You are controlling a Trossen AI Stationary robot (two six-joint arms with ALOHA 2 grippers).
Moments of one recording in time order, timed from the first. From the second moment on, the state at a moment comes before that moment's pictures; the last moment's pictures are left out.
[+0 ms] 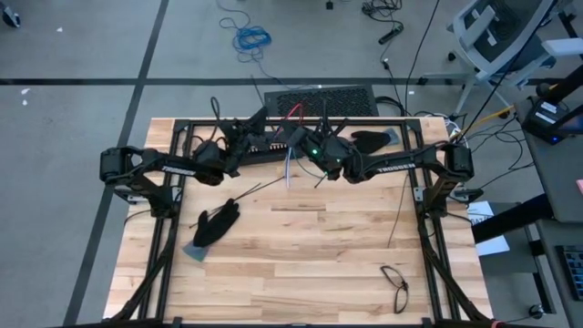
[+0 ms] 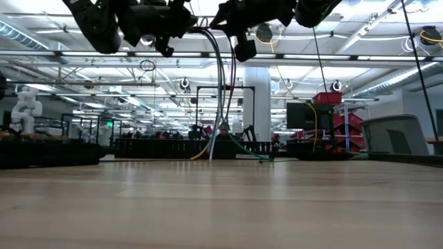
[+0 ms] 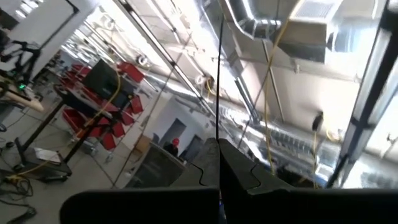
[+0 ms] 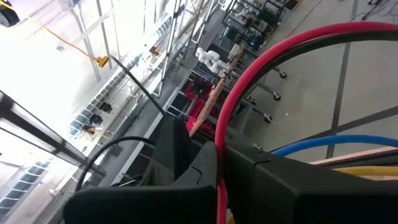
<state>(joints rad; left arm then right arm) 0.25 1.49 0.68 1.42 -0.52 -0.33 -0.11 1.73 1.18 0.75 0.65 0.97</state>
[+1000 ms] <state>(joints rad) 0.25 1.49 0.70 1.40 -0.53 -0.38 -0.10 1.73 1.18 0.72 0.62 0.98</state>
